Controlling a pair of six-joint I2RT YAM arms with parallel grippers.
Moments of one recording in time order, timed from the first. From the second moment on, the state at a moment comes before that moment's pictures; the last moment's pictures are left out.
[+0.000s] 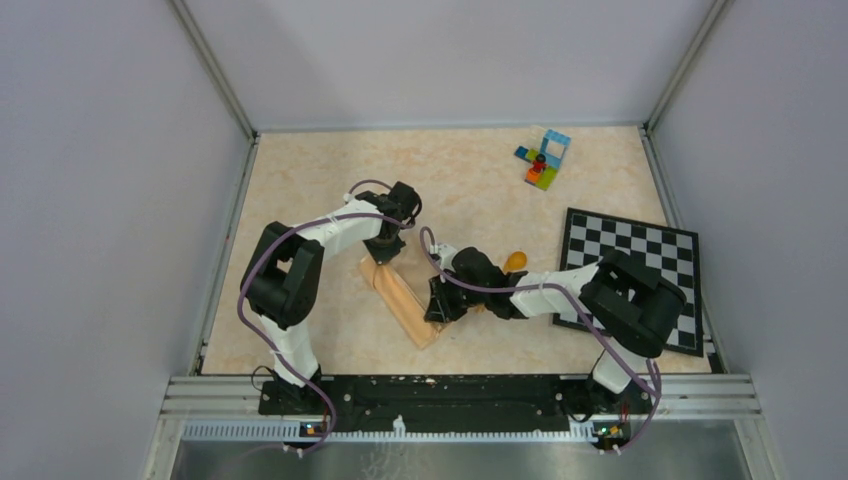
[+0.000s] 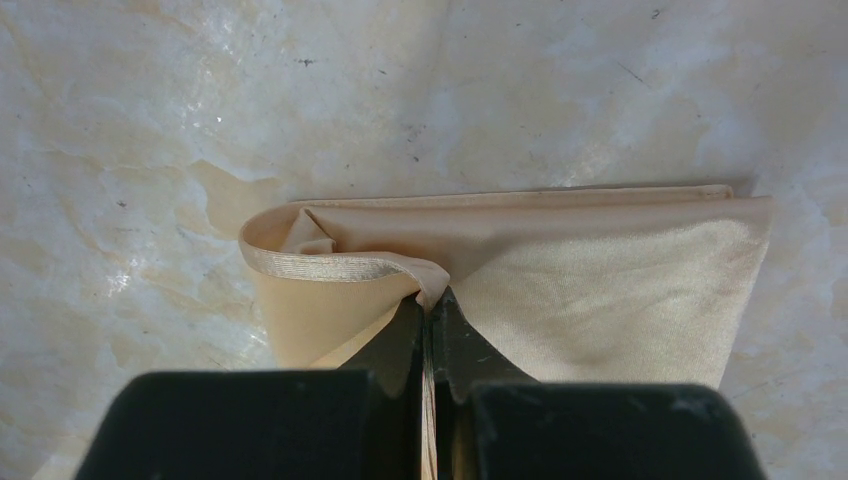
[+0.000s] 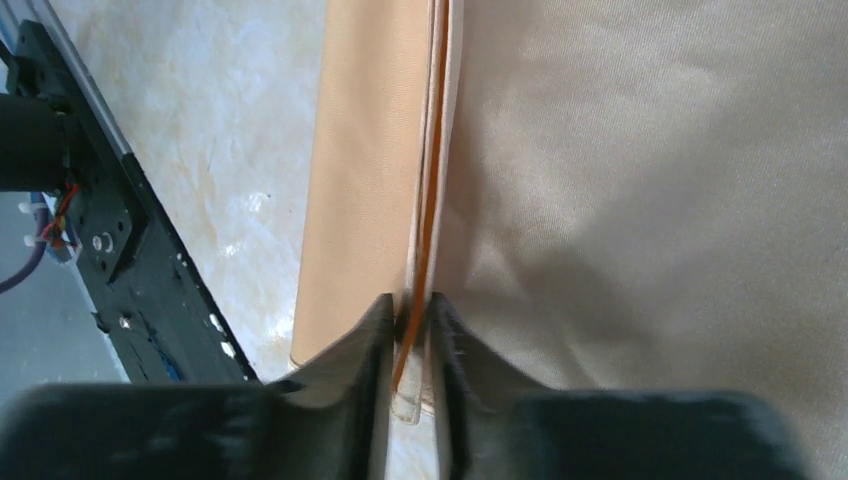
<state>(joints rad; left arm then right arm) -0.54 1.84 1.27 -0.82 -0.38 -1.13 0.93 1.67 0.71 0.26 -0.32 0.46</state>
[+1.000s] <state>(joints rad) -0.10 1.25 0.61 -0.09 0.51 -0.70 0.91 1.69 0.71 0.26 -0.26 0.55</state>
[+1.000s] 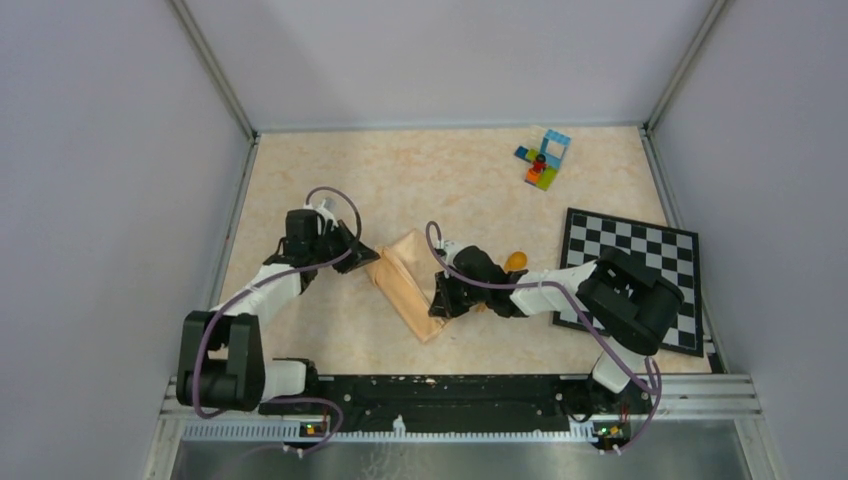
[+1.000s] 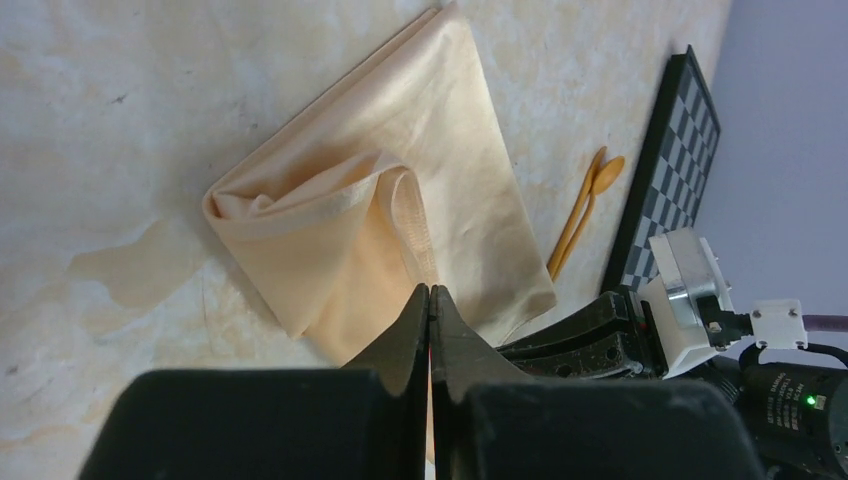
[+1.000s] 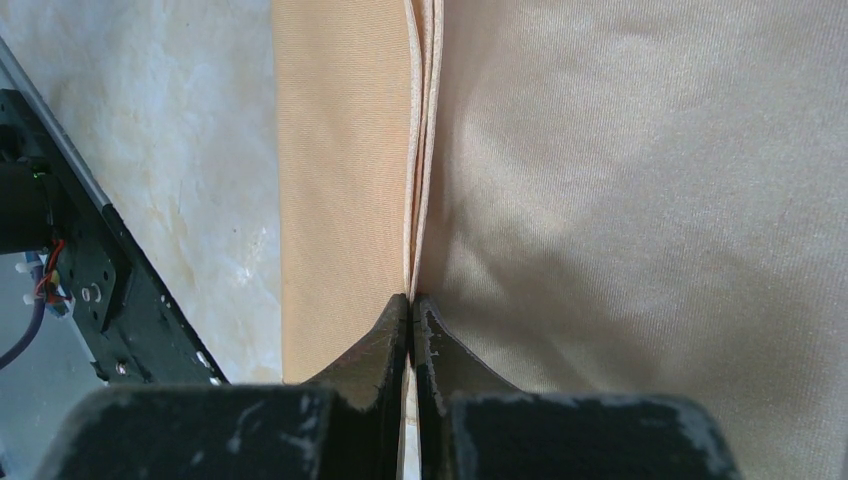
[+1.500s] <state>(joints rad) -0.04 1.53 0.55 0.33 0.76 -0.69 0.90 1.69 0.71 0.26 -0.28 0.54</state>
